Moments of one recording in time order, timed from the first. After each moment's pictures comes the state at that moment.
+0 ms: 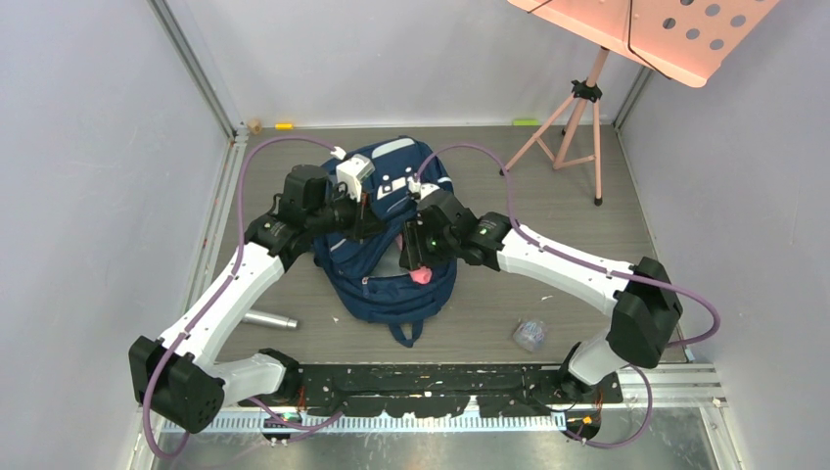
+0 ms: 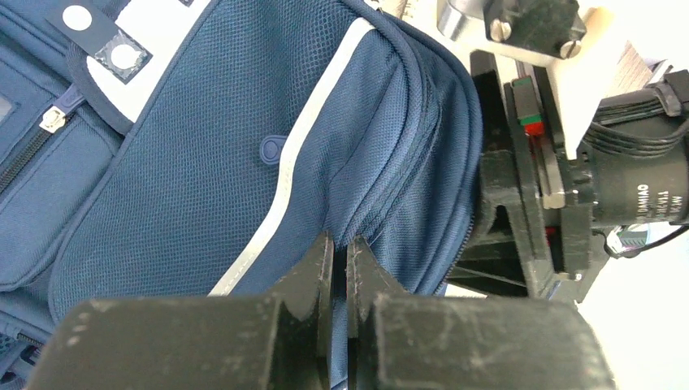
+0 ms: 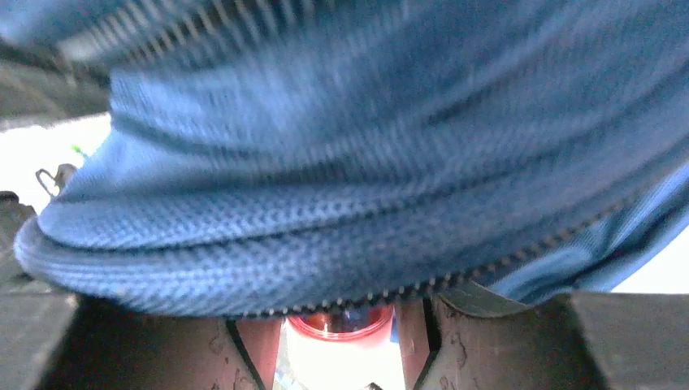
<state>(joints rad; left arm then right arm) -0.44 1.16 1.06 -0.44 0.45 -0.11 0.89 1.52 1.24 -0.53 -0.03 0.55</state>
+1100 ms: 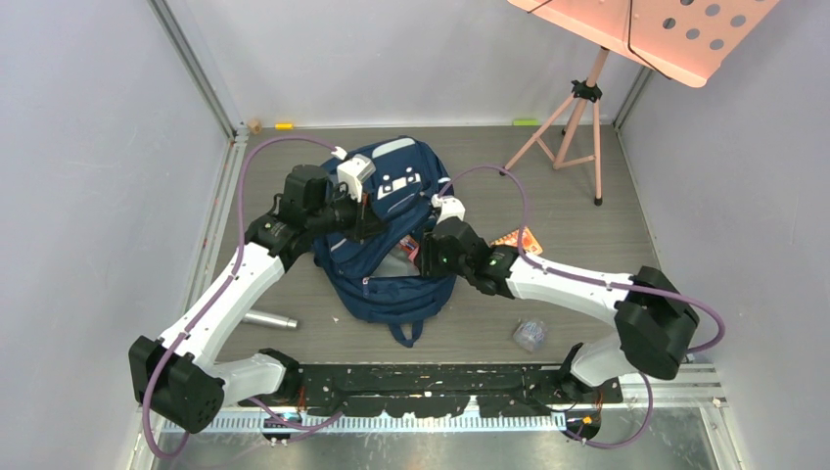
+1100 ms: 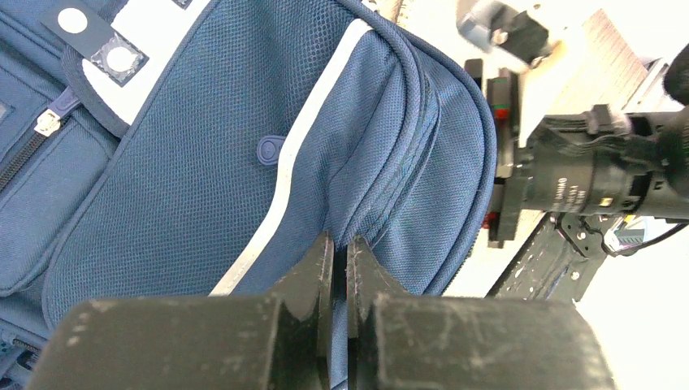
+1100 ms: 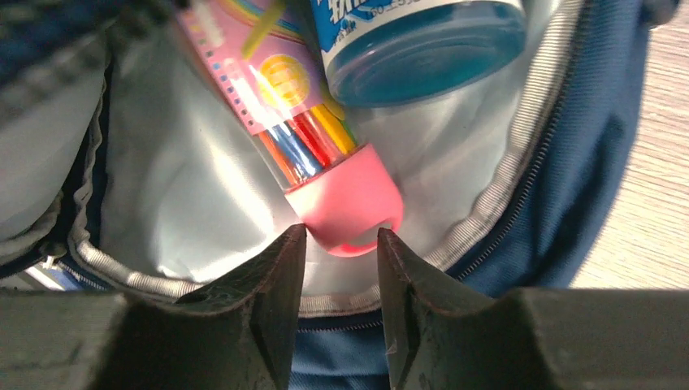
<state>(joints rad) -0.44 1.16 1.06 -0.43 0.46 -0.10 0.91 1.42 0.90 -0.13 0.22 0.59</state>
